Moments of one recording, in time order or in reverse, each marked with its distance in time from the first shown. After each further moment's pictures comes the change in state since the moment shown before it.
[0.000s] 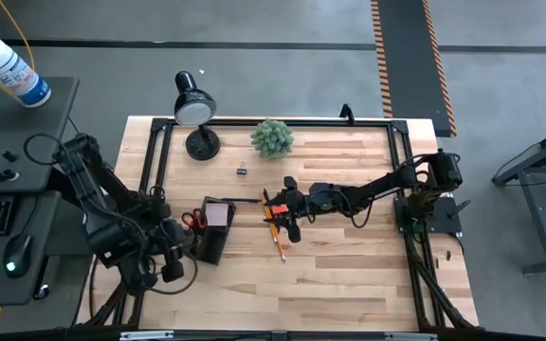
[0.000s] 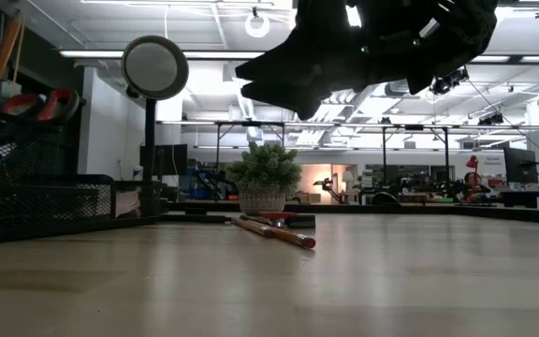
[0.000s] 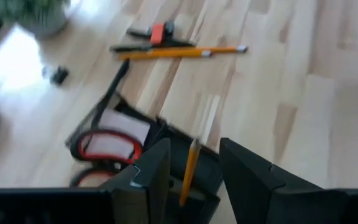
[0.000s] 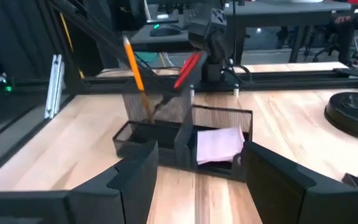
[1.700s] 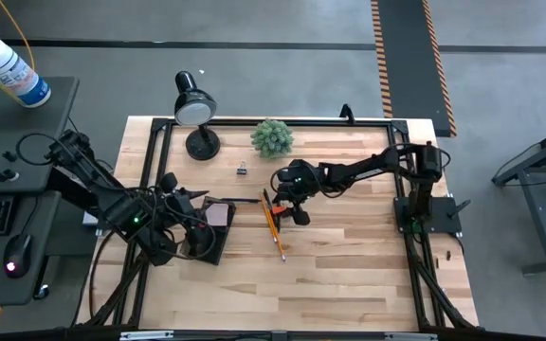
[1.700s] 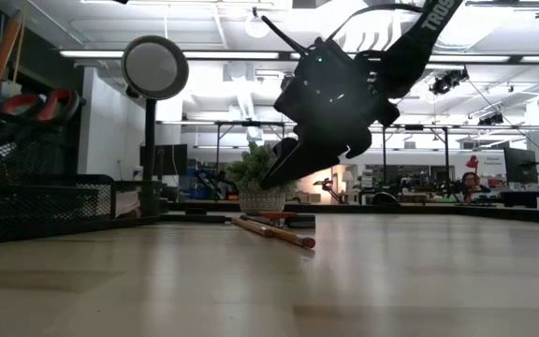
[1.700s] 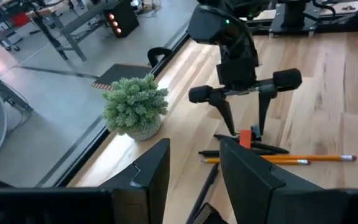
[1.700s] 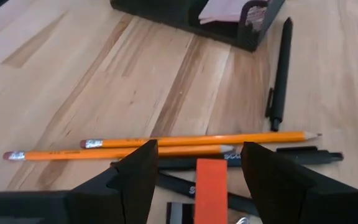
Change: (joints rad) left arm 0.250 -0.125 -0.106 0.218 -0.392 0.431; right arm -0.249 0.122 0.149 -0.557 -0.432 -0.307
